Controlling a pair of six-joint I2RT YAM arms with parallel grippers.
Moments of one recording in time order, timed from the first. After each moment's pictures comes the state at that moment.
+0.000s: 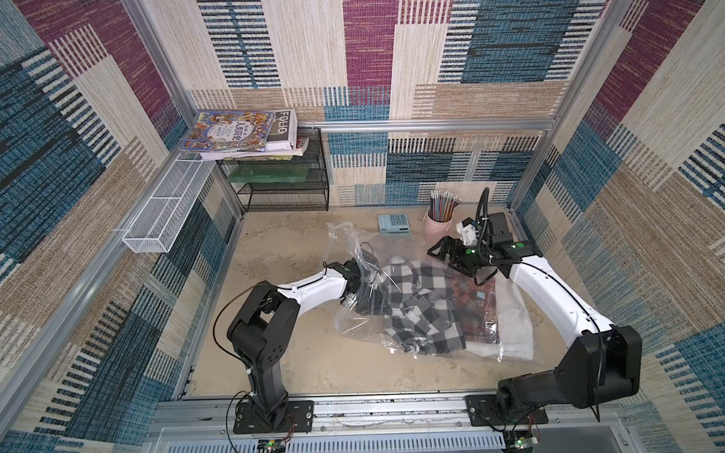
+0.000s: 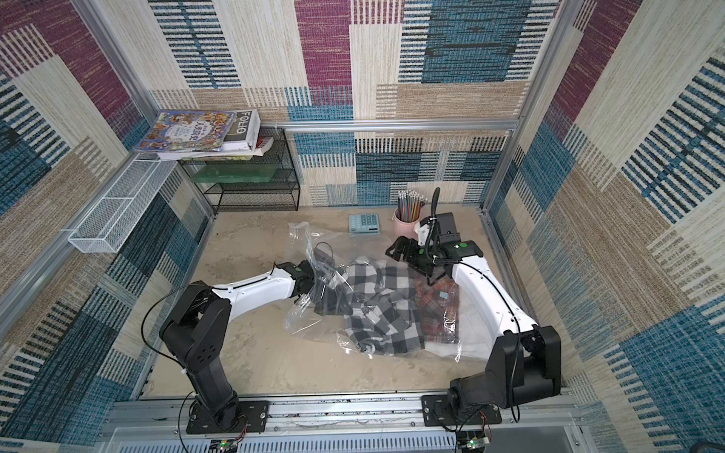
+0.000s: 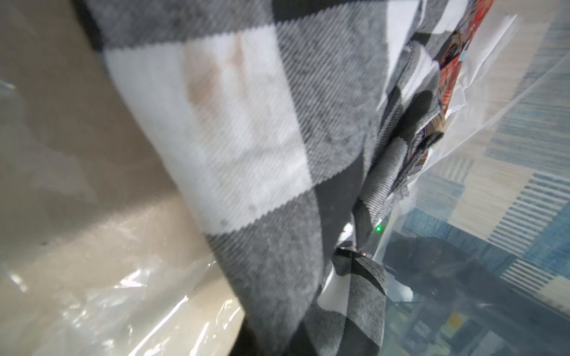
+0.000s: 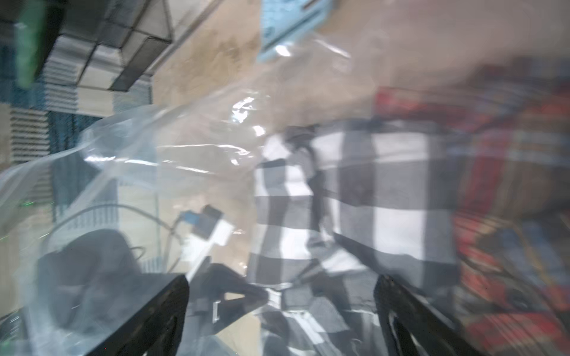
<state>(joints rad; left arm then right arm) -0.61 1.80 1.18 -0.55 0.65 -0.62 0.19 1.40 1.14 -0.65 -0.44 0.57</state>
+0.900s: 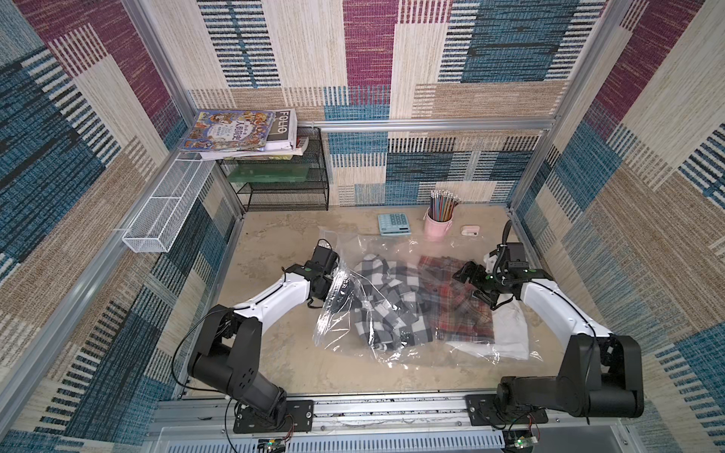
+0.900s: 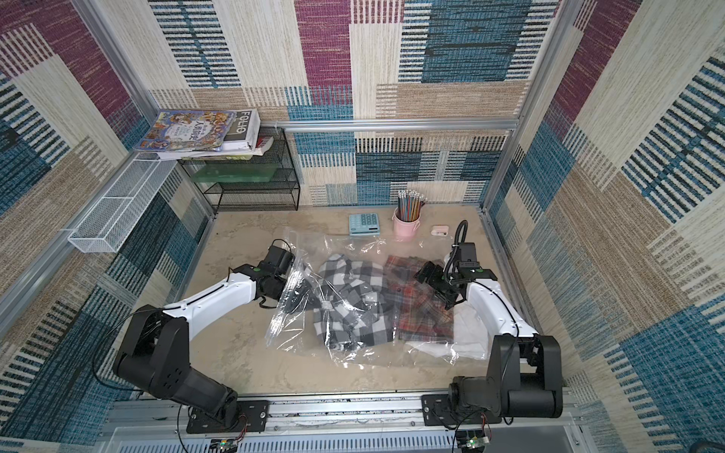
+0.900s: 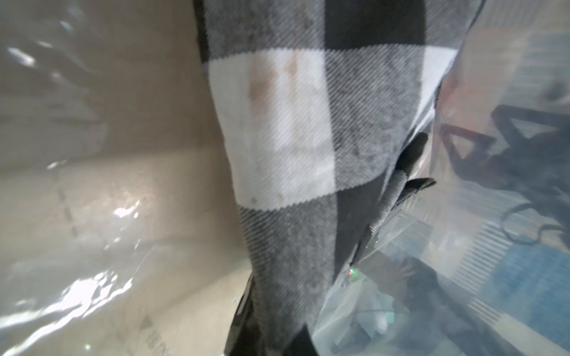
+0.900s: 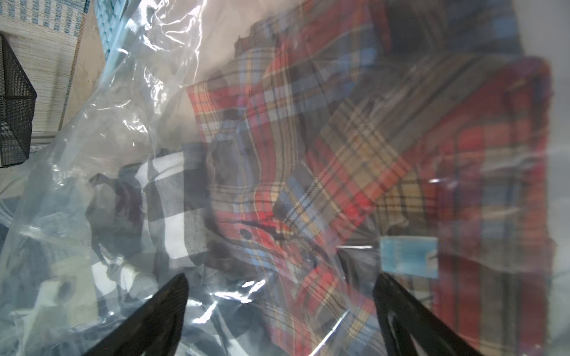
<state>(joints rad) -0.36 1.54 0.99 -0.63 0.65 -0.63 0.00 1.35 0.87 -0.56 -0.36 0.58</state>
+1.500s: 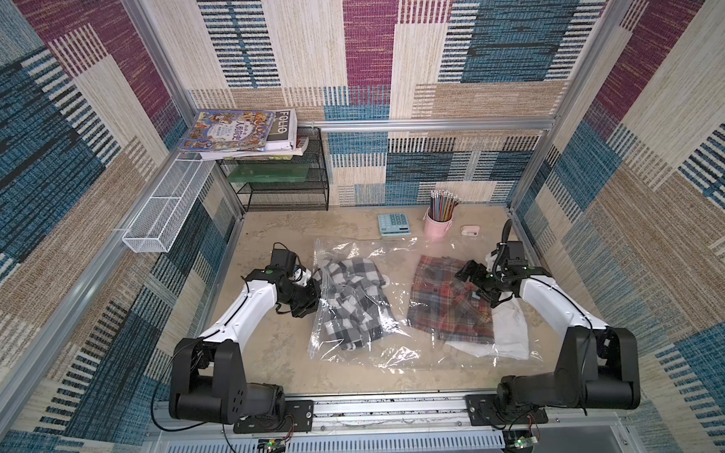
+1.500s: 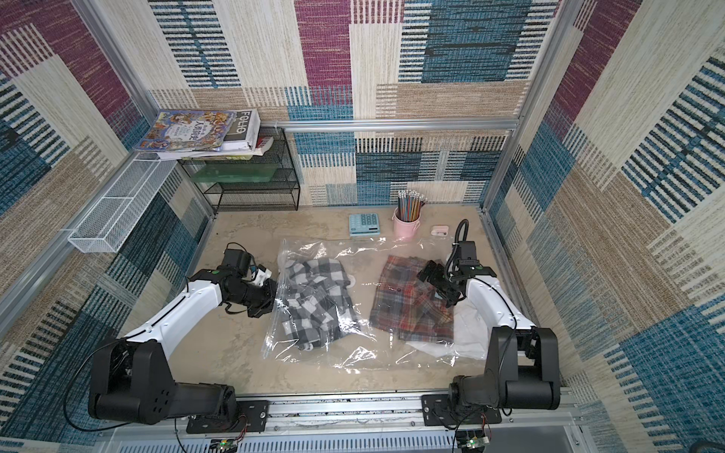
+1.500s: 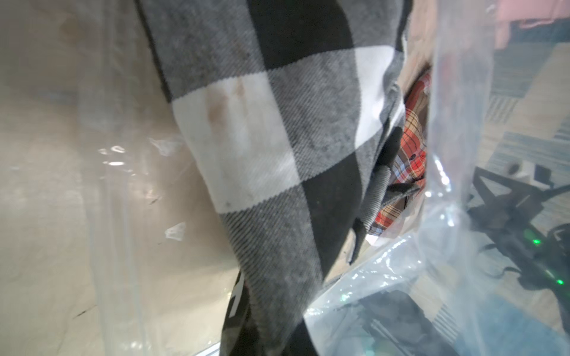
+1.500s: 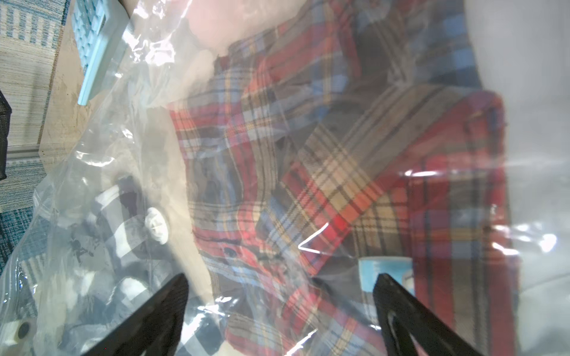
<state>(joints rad) -0.06 1.39 0.93 -0.82 0.61 -0.55 -0.02 1.39 0.88 -0.56 -0.32 0.58</state>
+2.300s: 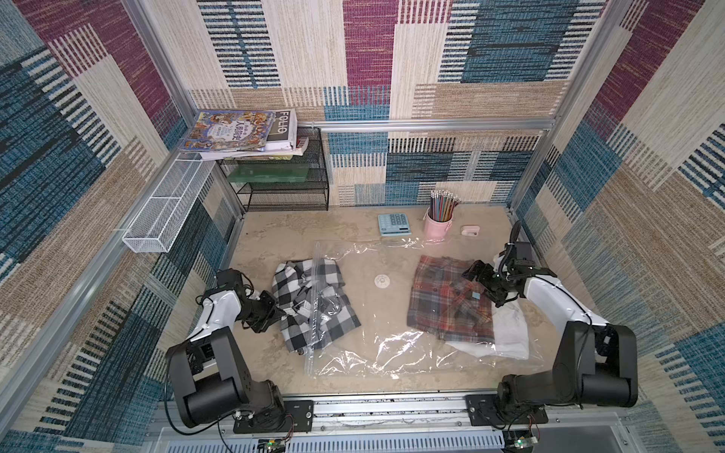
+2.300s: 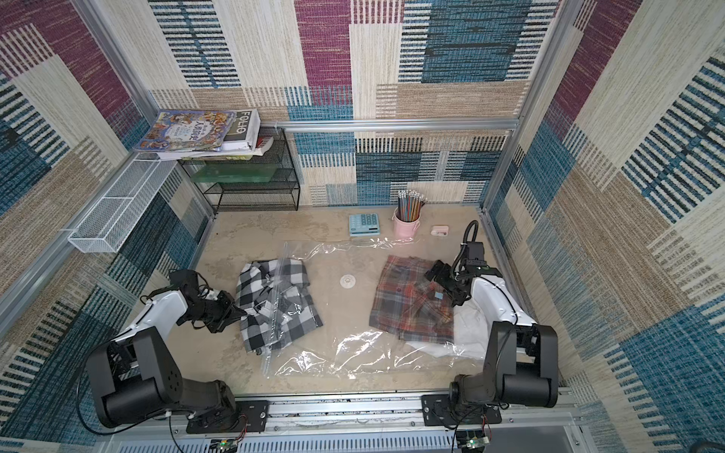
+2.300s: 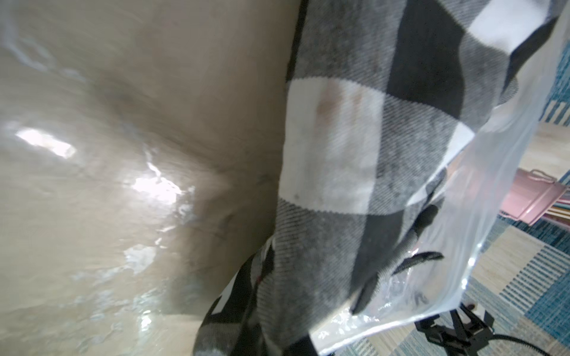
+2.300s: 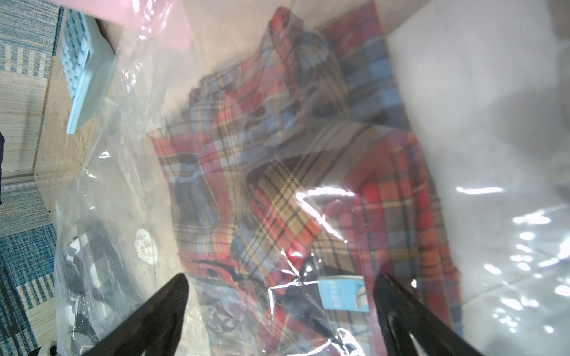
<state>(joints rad) 0.43 1.41 0.83 -0.84 0.55 -0.49 -0.10 1.41 0.88 -0.54 -0.31 0.55</state>
